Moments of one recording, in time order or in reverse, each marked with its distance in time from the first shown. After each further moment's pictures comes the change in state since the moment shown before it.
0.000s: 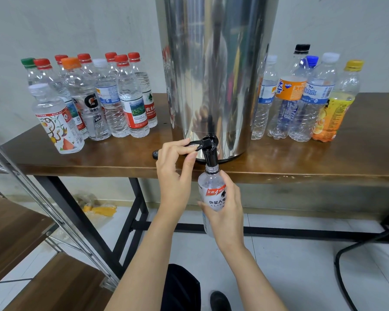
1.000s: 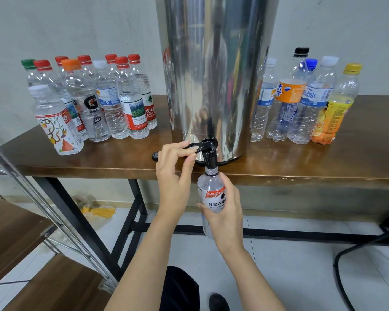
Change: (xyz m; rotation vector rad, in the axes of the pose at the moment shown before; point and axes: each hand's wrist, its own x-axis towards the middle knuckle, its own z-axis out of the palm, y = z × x) left_hand 0.000 0.000 0.000 -0.018 -0.014 -0.023; right_hand 0.001 -0.002 -0.002 0.075 -0.019 0.041
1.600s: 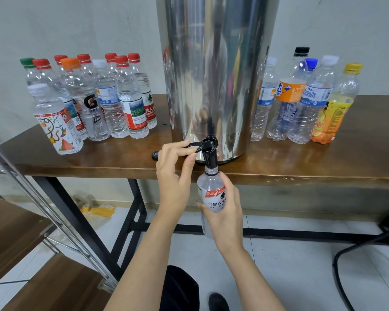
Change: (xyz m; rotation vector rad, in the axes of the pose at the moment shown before) left_hand 0.000 -0.002 0.000 -0.002 0.000 0.002; right_hand 0.000 -0.001 0.001 -0.011 0.013 -0.001
